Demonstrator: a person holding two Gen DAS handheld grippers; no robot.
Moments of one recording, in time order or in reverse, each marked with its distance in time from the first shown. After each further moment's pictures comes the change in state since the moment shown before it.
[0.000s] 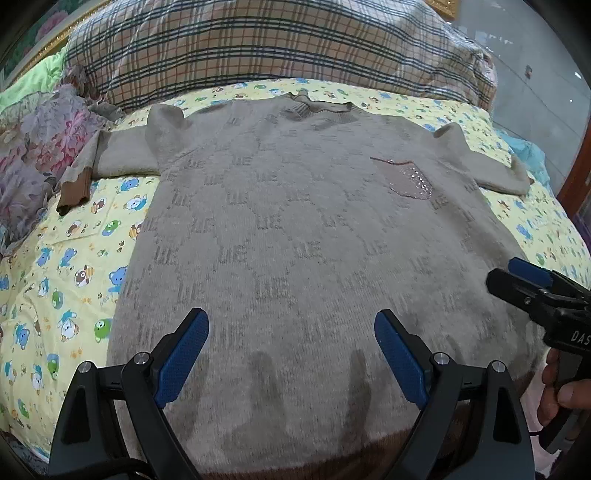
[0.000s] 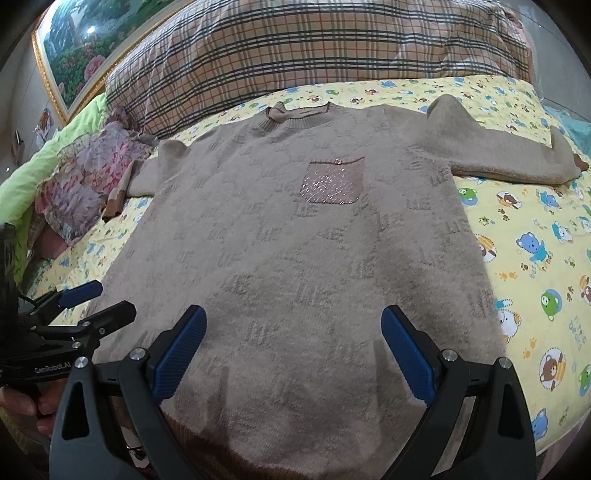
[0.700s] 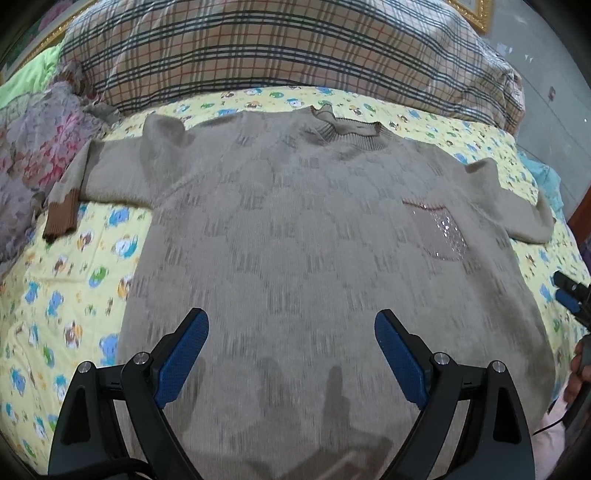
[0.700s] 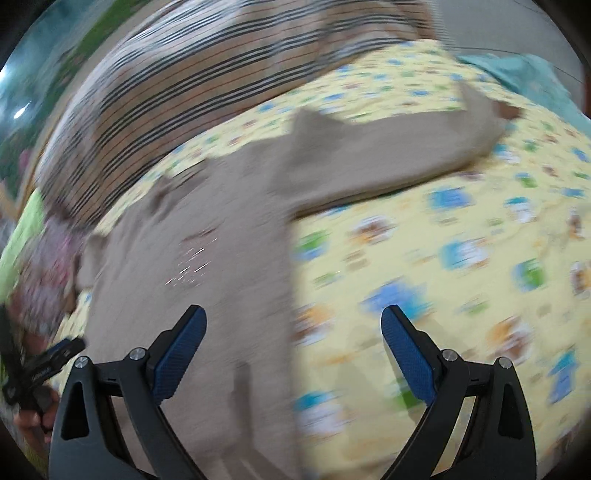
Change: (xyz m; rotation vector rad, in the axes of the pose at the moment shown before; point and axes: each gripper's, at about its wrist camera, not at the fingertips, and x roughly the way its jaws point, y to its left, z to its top) left arm 0.042 0.012 0.077 -0.049 -0.012 0.023; right arm -0.021 -0.148 0.039 0.337 -0.071 -0.135
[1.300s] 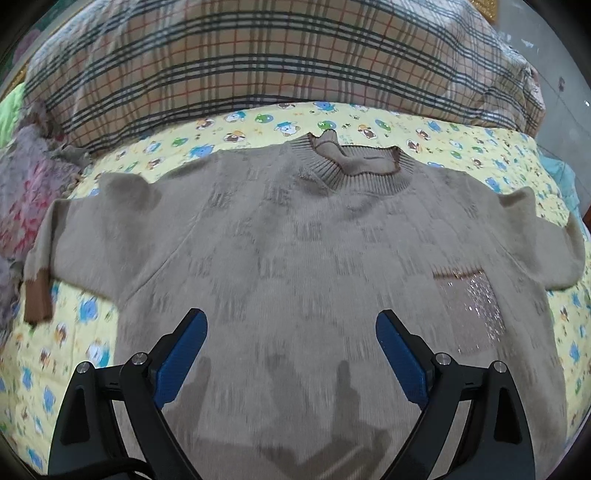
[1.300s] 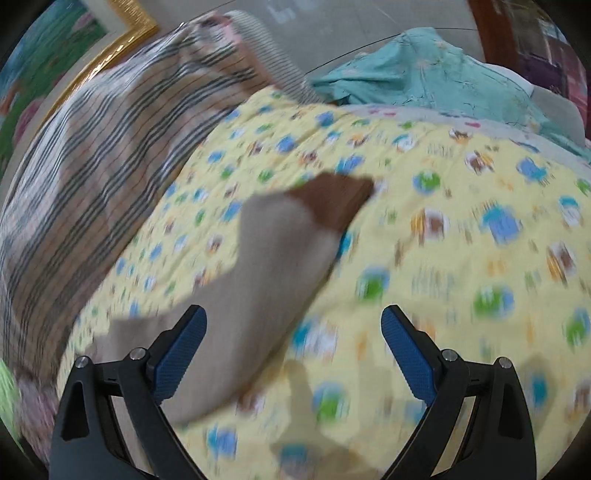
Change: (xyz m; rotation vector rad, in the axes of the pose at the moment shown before) left arm 0.073 -0.015 0.094 0.053 -0.010 0.053; right arm 0.010 -0.198 0.147 0.366 -0.177 -0.170
